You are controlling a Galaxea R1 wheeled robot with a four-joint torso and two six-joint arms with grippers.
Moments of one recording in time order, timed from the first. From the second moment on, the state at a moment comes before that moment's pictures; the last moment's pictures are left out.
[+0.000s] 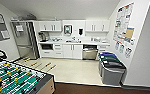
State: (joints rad) left arm 1.52 2.80 -2.51 0.74 -0.08 -0.71; right arm -1.56 2.58 -2.14 0.39 0.14 -0.20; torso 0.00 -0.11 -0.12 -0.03
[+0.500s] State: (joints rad) left arm 1.52 2.80 -2.51 0.74 -0.08 -0.71; right arm -1.56 2.58 -2.14 0.39 0.14 -0.20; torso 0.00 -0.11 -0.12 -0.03
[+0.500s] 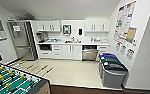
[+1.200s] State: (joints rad) left arm 1.51 2.80 -2.51 0.74 -0.08 -0.71; right arm -1.55 2.58 -2.14 0.39 0.14 -0.20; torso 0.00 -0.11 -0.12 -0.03
